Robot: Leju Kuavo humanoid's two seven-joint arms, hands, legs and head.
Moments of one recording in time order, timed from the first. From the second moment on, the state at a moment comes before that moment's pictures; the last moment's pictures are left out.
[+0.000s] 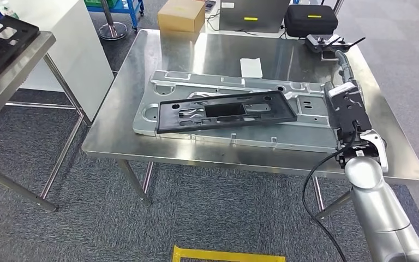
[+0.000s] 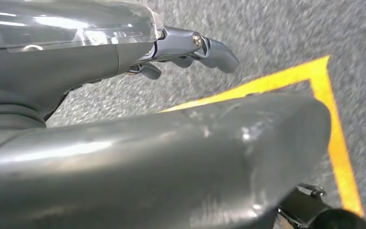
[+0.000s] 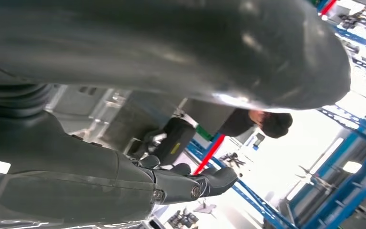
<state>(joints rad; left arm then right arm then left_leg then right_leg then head) -0.09 -0.18 0.90 -0.20 -1.35 -0.07 -0.42 -0.25 -0.48 -0.04 -1.82 0.23 -0.14 -0.10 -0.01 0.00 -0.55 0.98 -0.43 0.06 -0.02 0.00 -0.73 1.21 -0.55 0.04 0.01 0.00</state>
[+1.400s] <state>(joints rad) -0.09 -0.20 0.85 -0.20 -1.39 -0.06 -0.40 -0.23 -0.47 -0.07 -1.80 0.24 -0.12 -0.11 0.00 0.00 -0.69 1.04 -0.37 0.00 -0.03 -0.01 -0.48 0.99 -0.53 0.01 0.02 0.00</state>
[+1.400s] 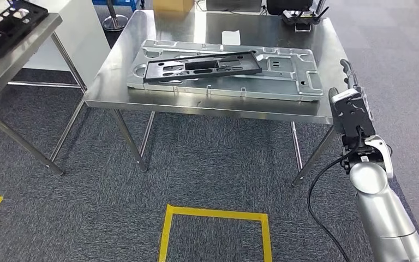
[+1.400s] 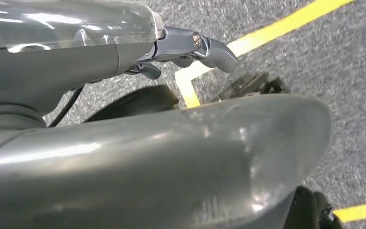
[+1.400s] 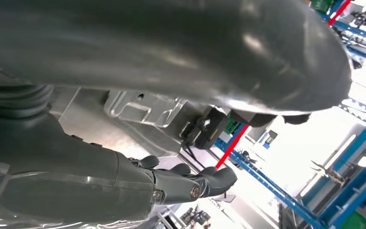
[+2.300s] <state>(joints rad) -0.09 -0.20 0.83 -0.20 -1.41 -0.05 -0.41 -0.22 -0.45 -0.07 -1.79 0.27 -0.13 -0.12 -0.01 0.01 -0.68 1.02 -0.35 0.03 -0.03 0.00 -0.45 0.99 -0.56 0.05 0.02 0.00</state>
